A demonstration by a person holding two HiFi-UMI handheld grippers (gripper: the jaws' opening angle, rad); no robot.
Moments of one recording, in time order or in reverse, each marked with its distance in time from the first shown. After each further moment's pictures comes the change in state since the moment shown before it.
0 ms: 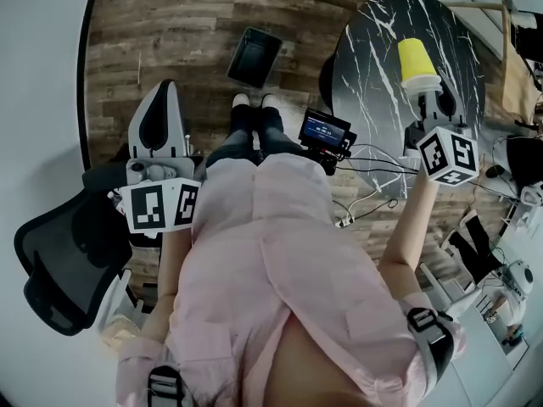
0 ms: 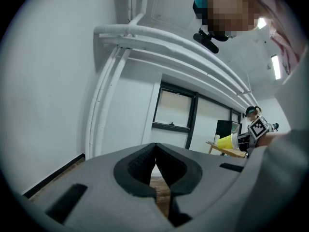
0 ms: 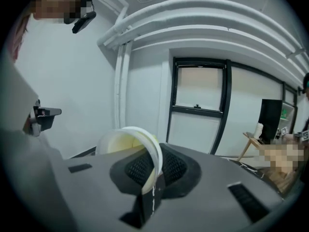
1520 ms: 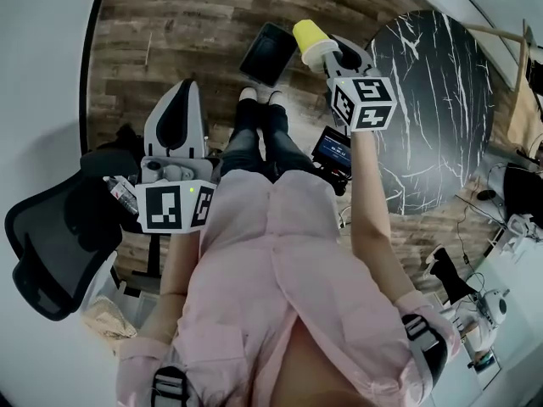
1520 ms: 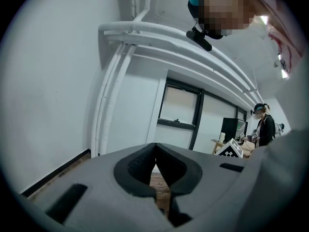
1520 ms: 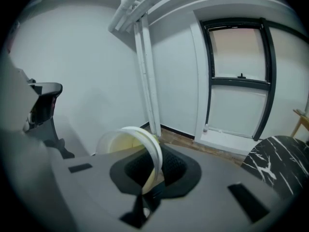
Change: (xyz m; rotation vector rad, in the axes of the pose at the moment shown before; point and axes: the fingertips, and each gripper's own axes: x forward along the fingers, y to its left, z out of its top) left arm 0.003 0.010 -0.023 -0.013 0.039 0.062; right arm 0.161 0.199 -0.092 0.016 0.203 0.386
